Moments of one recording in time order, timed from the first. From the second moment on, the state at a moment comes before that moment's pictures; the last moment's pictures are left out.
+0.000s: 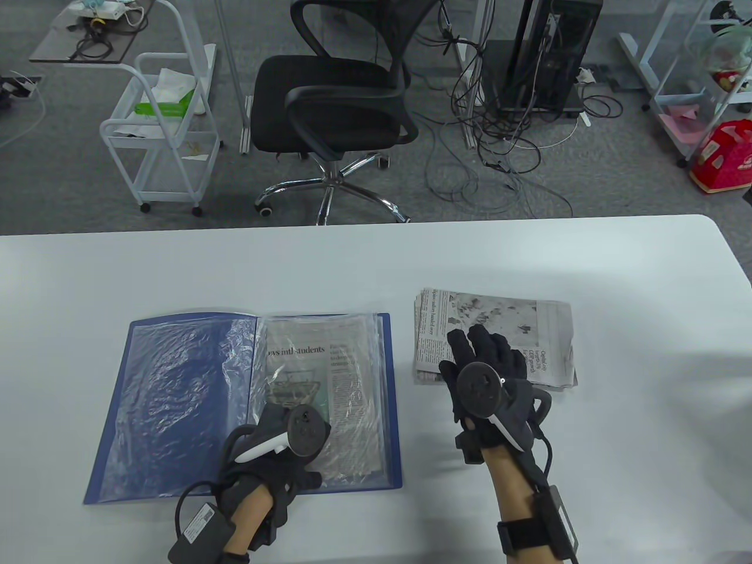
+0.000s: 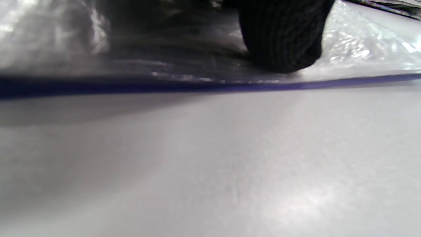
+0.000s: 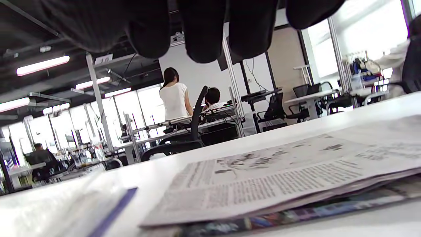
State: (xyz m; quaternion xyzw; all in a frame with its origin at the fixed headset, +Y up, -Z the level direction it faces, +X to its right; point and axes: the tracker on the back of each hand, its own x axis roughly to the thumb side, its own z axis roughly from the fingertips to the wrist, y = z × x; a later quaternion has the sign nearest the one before) left_hand -0.154 -0.779 -0.248 -0.31 -0.14 0.07 0.94; right_hand 0.146 -0.702 -0.299 0.01 -0.13 0.99 0.10
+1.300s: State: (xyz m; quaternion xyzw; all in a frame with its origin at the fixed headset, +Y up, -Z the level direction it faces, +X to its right) left_hand -0.228 -0.719 -0.242 -0.04 0.12 0.31 0.94; right_hand 0.153 -0.723 -0.306 0.00 -0.12 0.99 0.09
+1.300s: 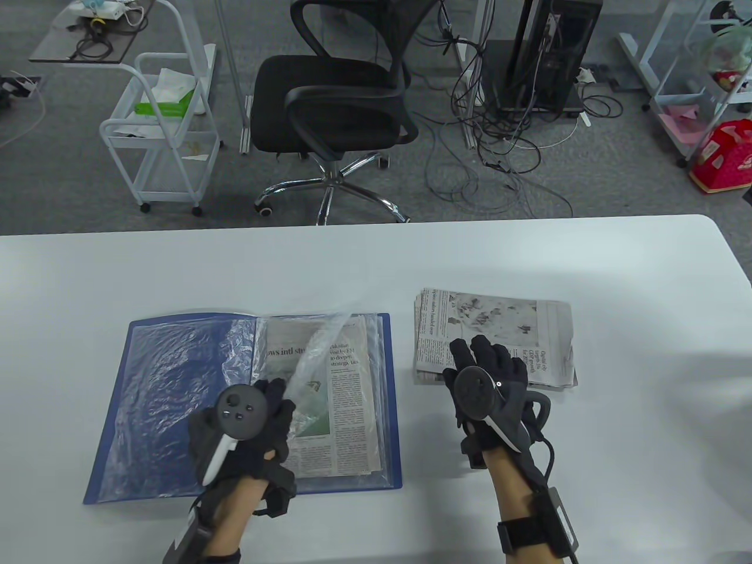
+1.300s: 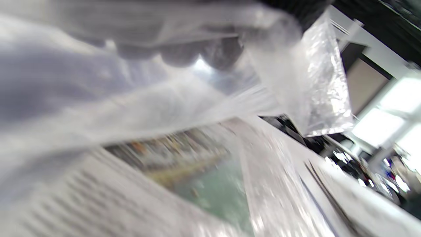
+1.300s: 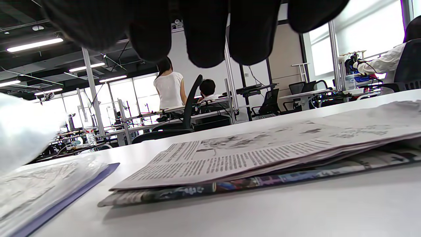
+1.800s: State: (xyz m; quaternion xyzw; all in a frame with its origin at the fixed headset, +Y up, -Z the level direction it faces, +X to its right) left_hand -0.337 -0.744 -0.233 -0.10 0.32 0.31 0.89; right_hand 0.161 -0.723 -0.307 -0.01 -0.12 0.99 0.11
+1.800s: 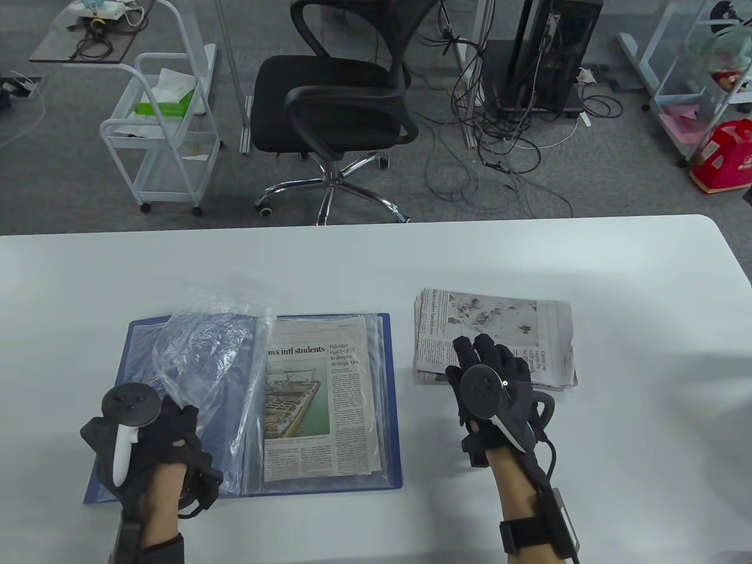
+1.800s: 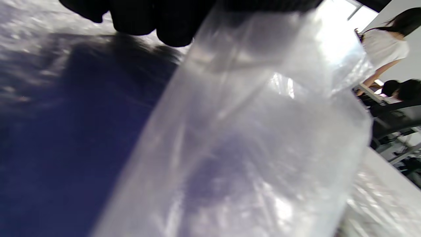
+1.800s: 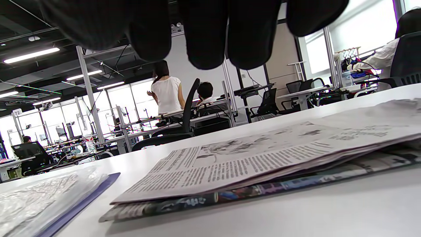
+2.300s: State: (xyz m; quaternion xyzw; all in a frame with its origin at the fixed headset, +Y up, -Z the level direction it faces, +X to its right) left_hand -0.323 -0.694 -0.223 0.08 0.26 0.29 0.92; right_hand 0.163 -0.720 -0.307 -0.02 -0.12 0.99 0.12
